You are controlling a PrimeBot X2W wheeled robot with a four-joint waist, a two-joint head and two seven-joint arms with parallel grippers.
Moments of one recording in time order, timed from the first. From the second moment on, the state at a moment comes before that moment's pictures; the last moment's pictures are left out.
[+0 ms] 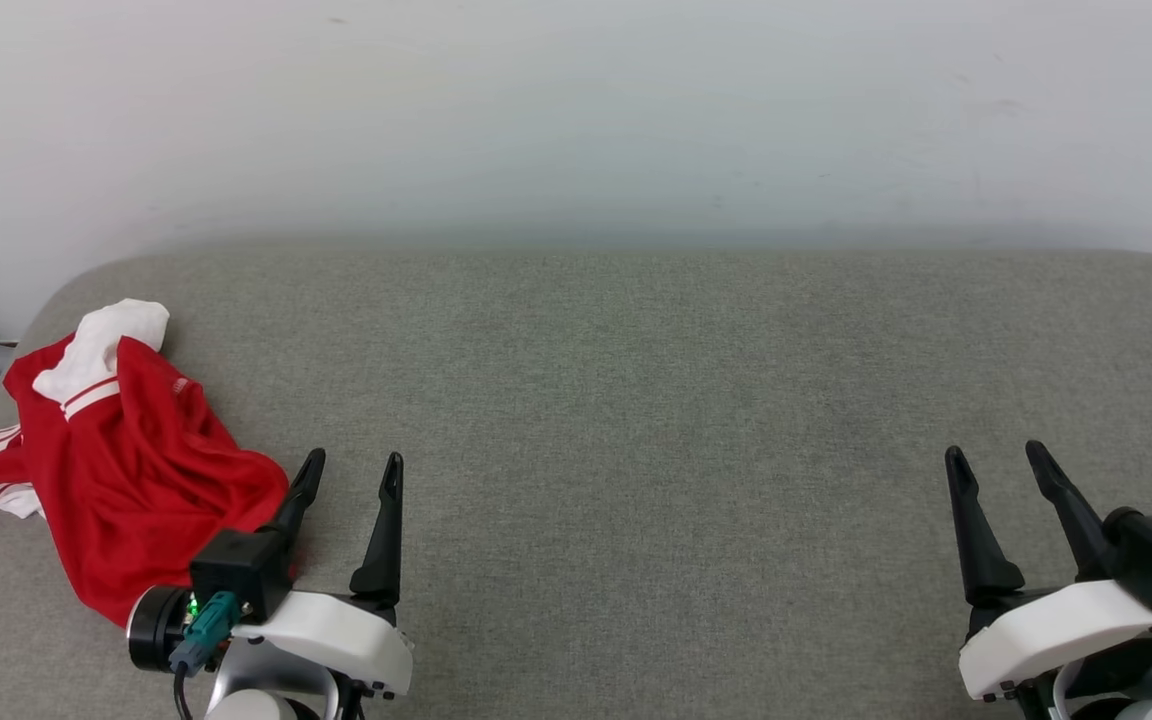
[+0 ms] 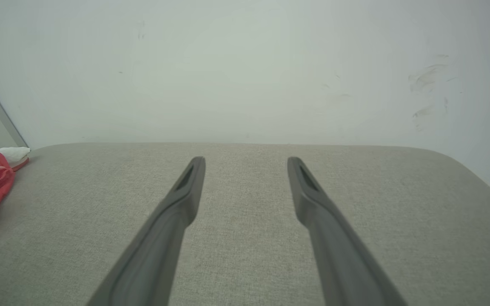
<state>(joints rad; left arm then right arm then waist) -0.08 0.16 -0.15 0.14 -0.26 -0.03 -0.21 0.01 -0.05 -0.07 -0.06 0.15 0.13 0.02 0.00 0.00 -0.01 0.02</state>
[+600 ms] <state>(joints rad) -0.09 0.13 -0.13 0.18 -0.21 -0.07 -0.24 0.03 -0.05 -0.08 -0.09 0.08 0.13 0.02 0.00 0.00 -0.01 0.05</state>
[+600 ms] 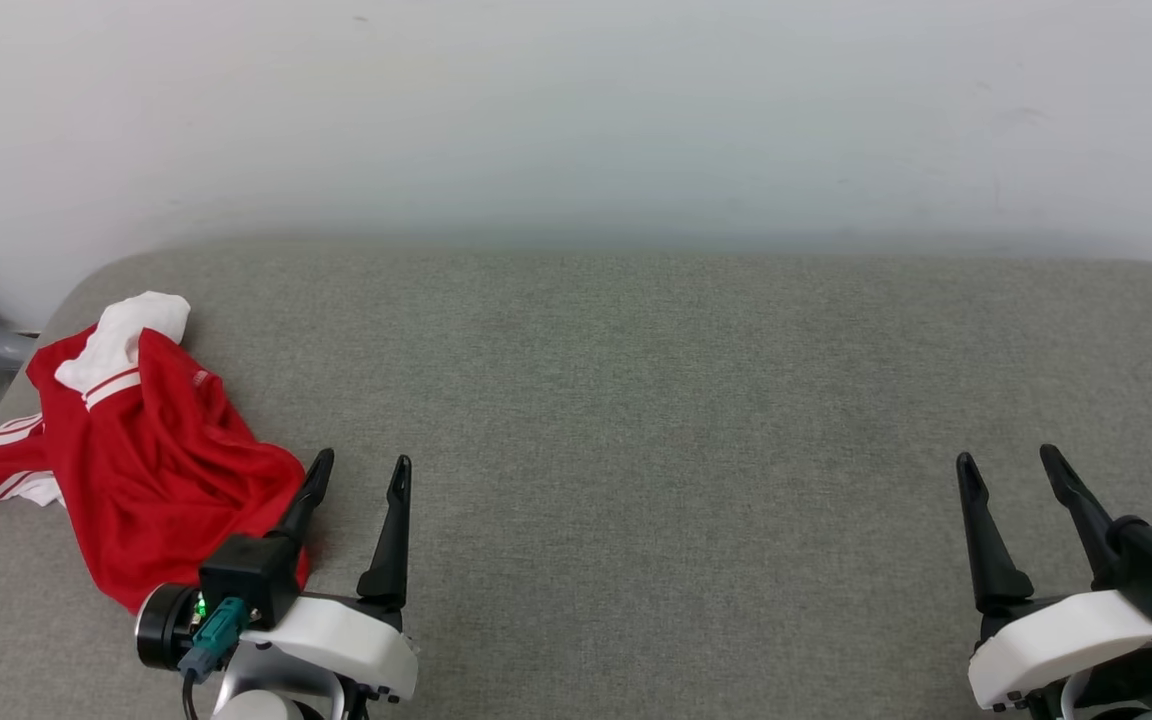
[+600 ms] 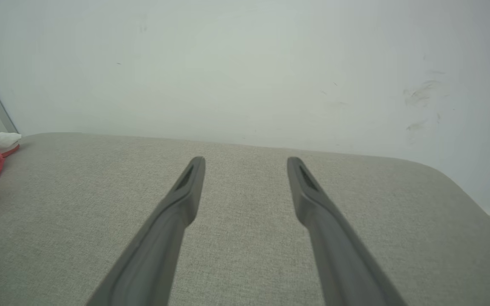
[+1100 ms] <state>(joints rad) -0.11 0.11 -0.09 0.20 -0.18 -0.10 -0.26 0.04 -0.05 -0.07 -0.13 0.07 0.13 -0.02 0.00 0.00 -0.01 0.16</state>
